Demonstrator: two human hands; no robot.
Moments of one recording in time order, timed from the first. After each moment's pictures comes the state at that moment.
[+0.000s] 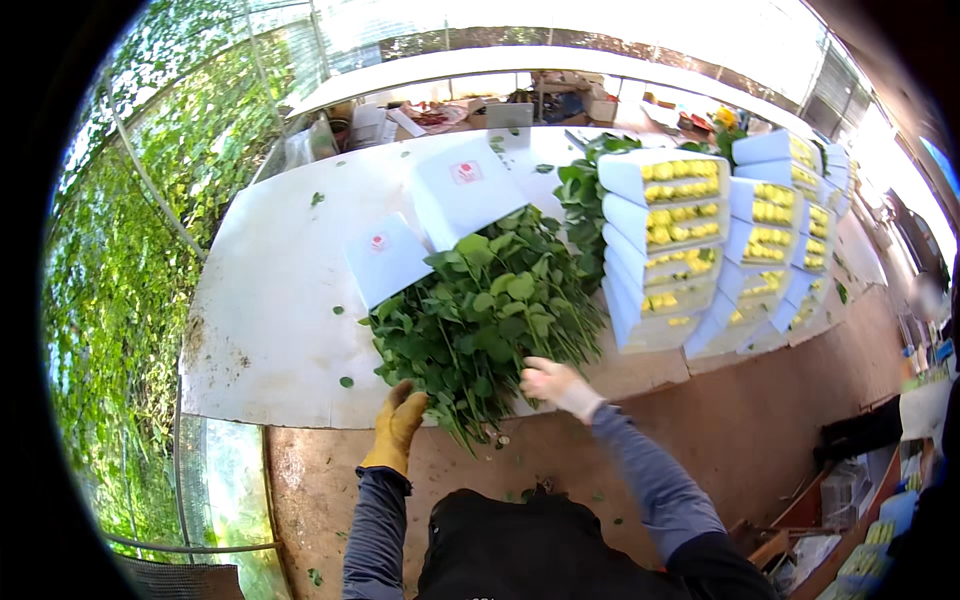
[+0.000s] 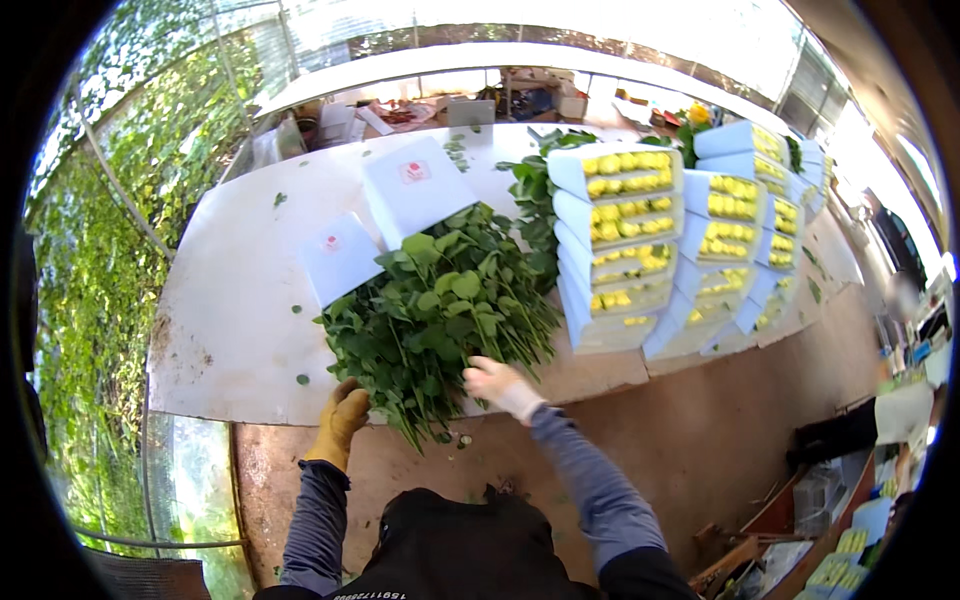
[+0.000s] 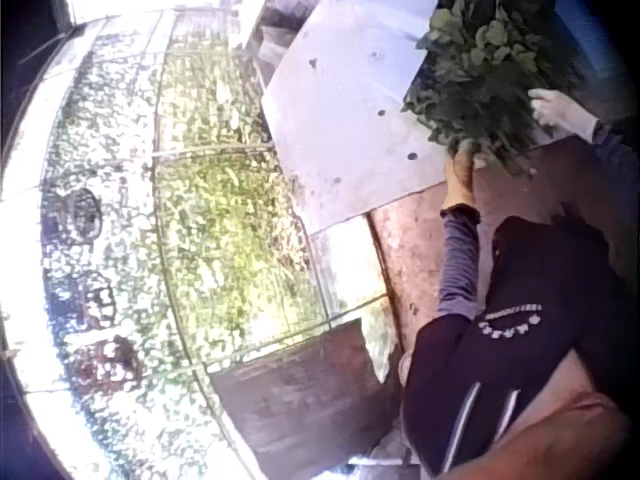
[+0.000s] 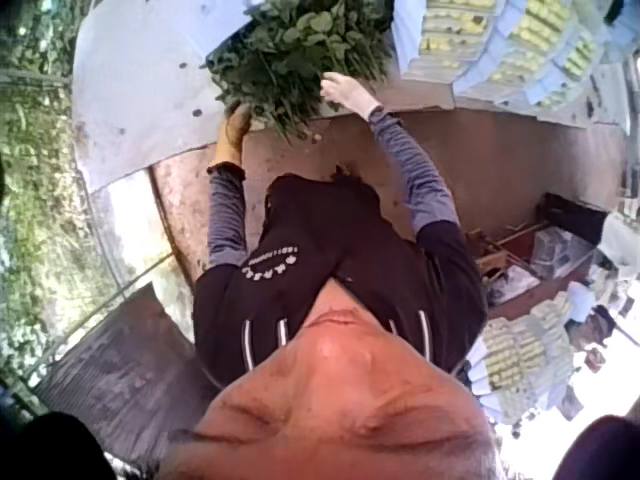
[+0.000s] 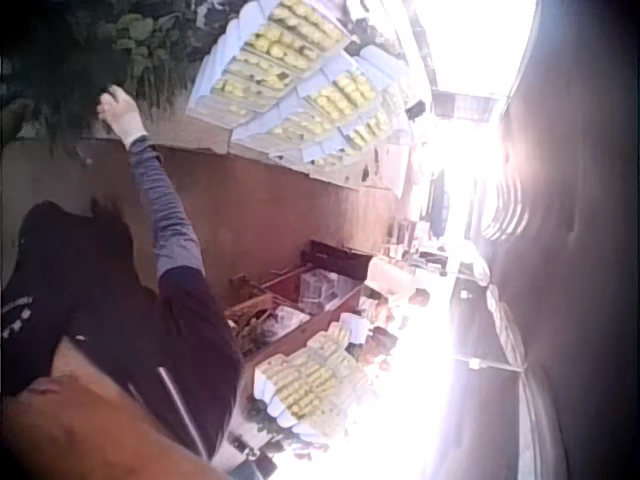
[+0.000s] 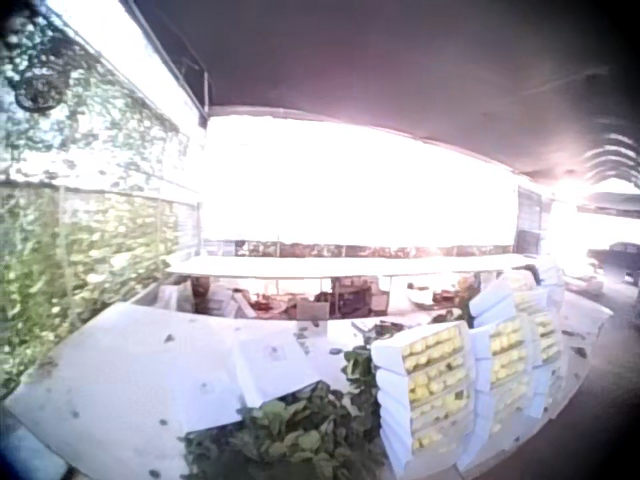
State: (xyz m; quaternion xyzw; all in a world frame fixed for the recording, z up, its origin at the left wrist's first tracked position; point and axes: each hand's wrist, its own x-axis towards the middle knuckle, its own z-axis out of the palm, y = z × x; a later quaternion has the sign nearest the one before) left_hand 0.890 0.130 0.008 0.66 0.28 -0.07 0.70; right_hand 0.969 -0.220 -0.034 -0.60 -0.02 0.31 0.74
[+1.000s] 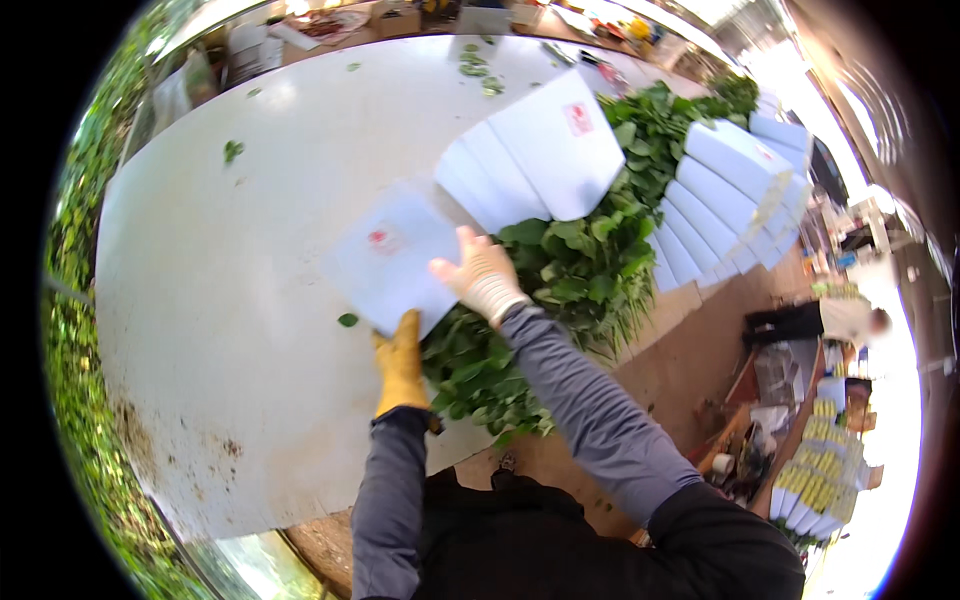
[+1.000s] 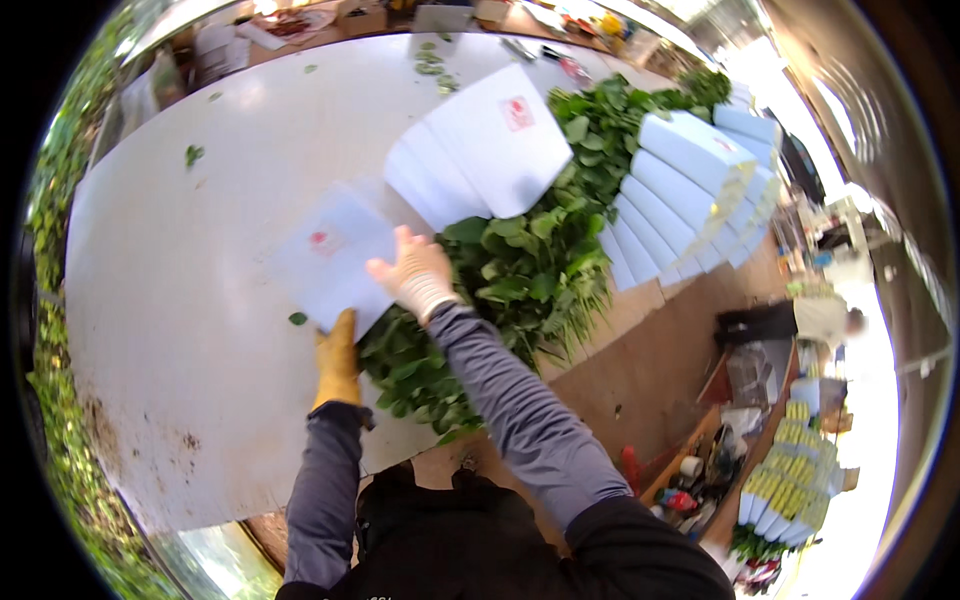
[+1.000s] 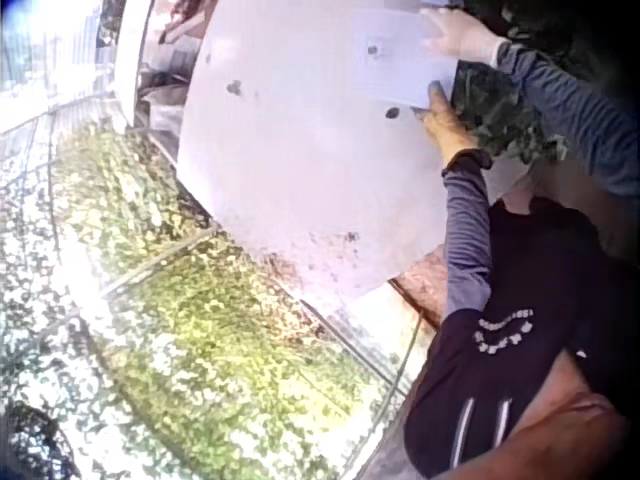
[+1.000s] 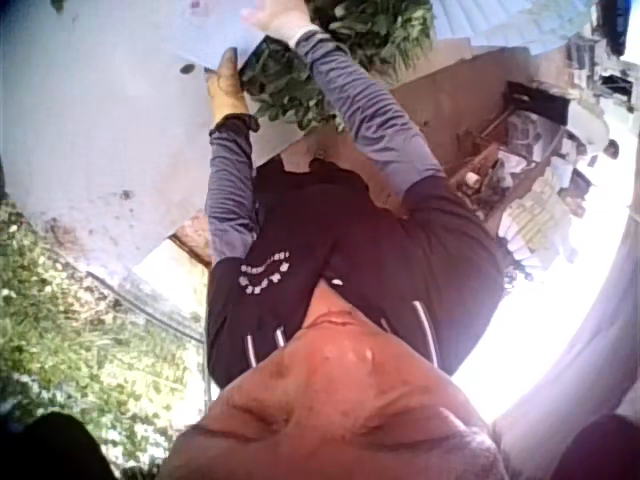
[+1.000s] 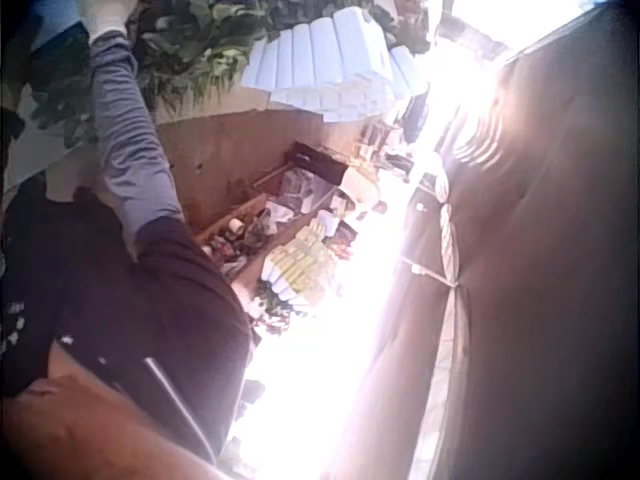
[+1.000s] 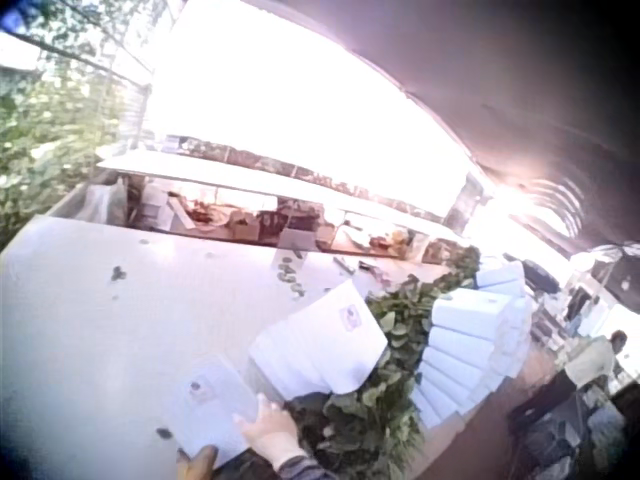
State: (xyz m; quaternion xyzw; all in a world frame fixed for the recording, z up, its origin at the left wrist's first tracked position) left_hand 1.141 0.347 -0.108 0.60 0.24 -0.01 0.76; right_hand 1.219 0.190 0.012 -0.97 0.09 0.08 0.19
